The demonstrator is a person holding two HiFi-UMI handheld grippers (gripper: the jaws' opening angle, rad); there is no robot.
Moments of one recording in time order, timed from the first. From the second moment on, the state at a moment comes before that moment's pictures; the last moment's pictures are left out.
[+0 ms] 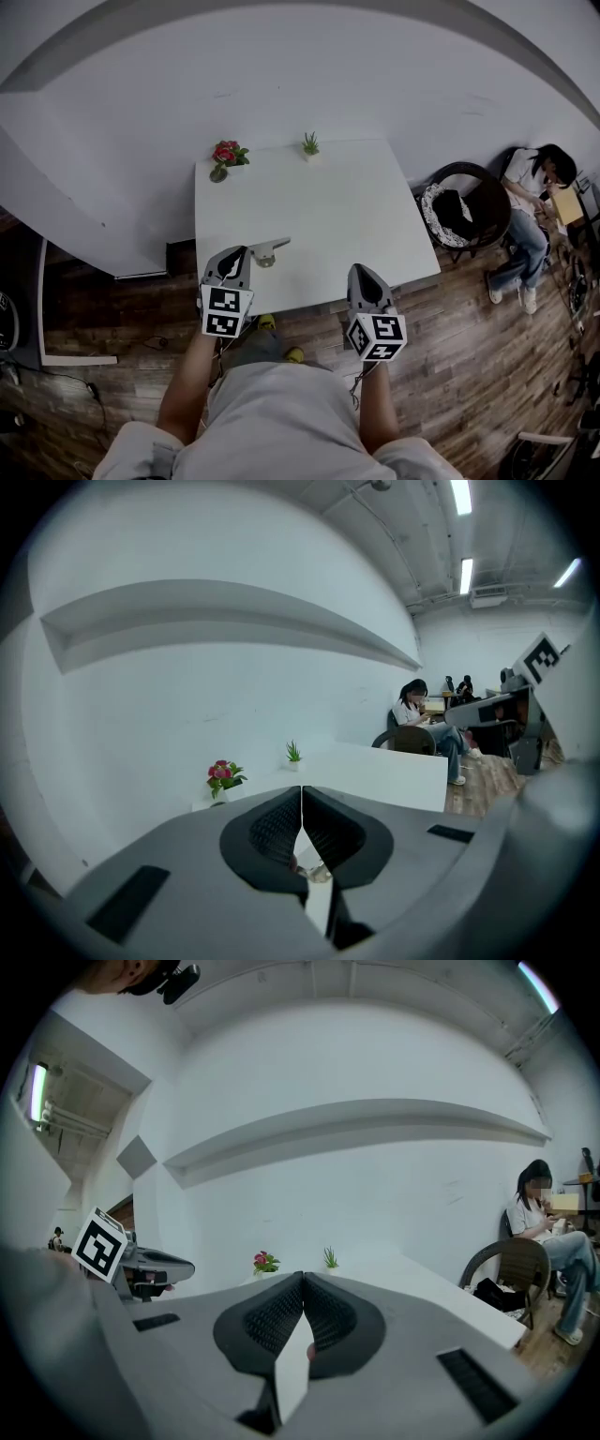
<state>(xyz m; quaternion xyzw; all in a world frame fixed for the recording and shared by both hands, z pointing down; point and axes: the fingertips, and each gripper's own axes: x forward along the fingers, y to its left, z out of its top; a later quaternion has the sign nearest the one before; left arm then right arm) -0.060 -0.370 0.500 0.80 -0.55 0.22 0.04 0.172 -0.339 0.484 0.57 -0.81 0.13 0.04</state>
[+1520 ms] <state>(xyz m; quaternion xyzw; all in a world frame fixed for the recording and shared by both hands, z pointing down) -0.088 -0.353 0.407 0.81 -0.58 0.06 0.03 0.191 -0.338 0.455 0.58 -0.81 0.10 0.05</state>
